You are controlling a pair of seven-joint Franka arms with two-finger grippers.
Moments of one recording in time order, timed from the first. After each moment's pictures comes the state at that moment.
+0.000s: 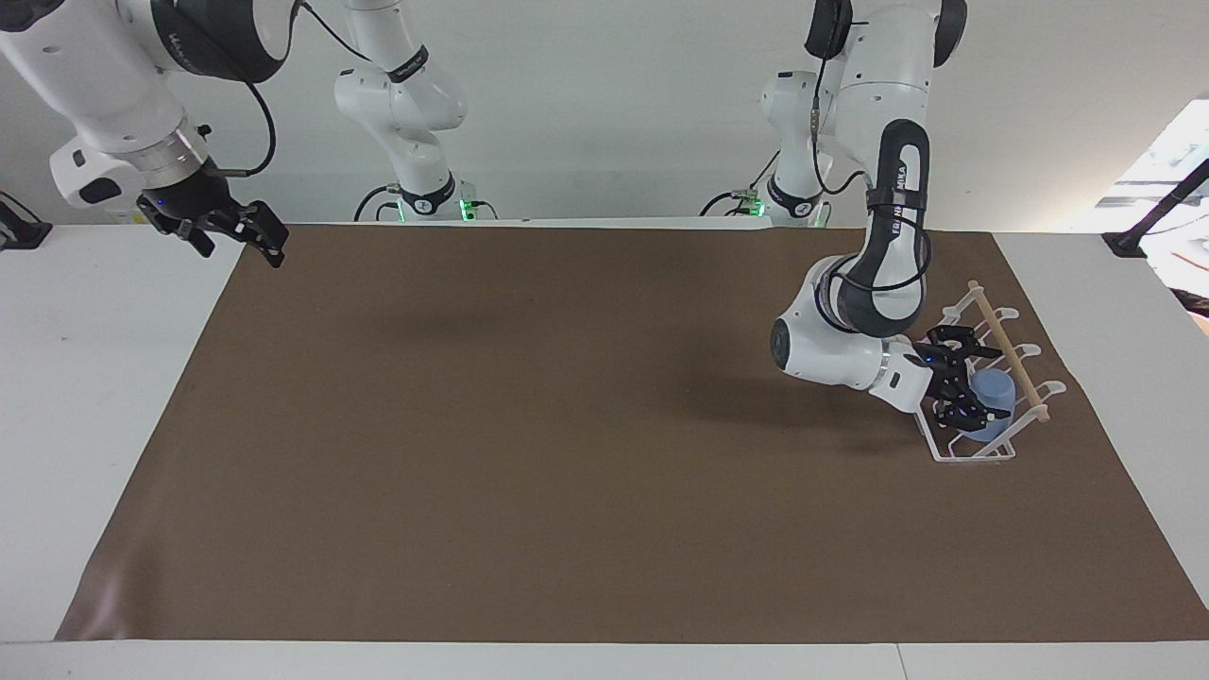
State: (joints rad) left arm -0.38 0.40 0.05 -1.89 1.33 1.61 -2.09; right arm -0.14 -0.02 -0.01 -1.62 -0.04 1.50 0.03
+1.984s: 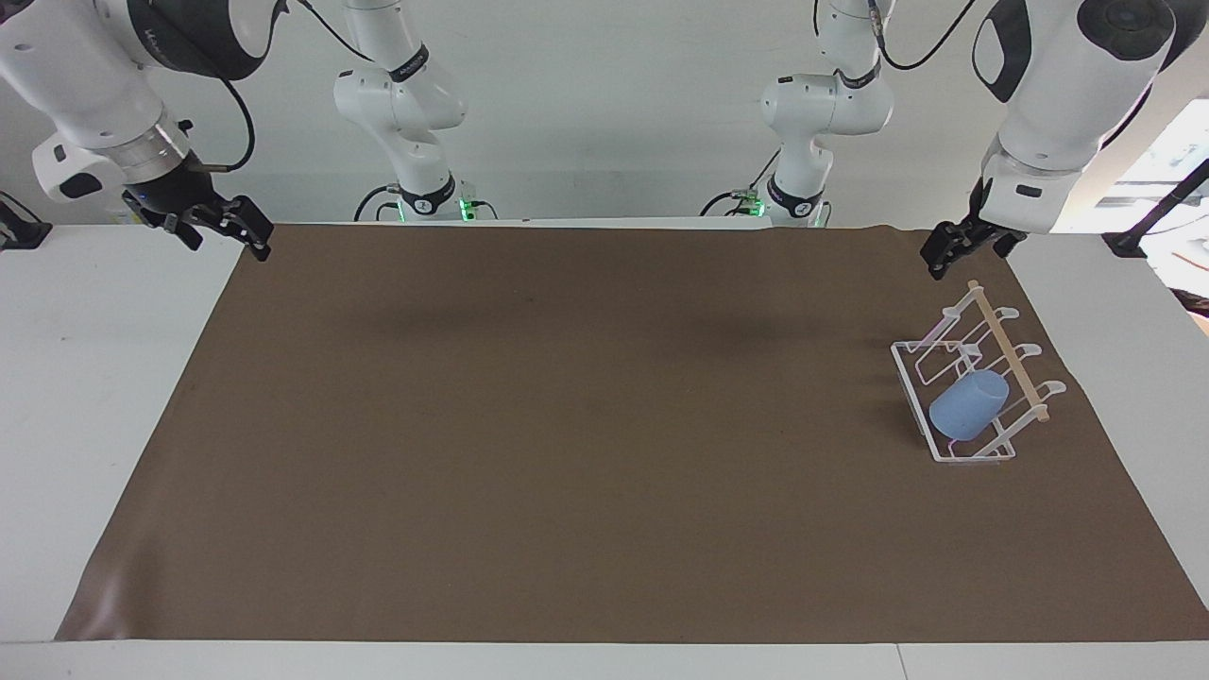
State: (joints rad) left arm -0.14 -0.03 0.01 -1.64 0.05 1.51 -0.21; right arm -0.08 -0.03 -0.10 -1.63 -0.04 1.48 0.01
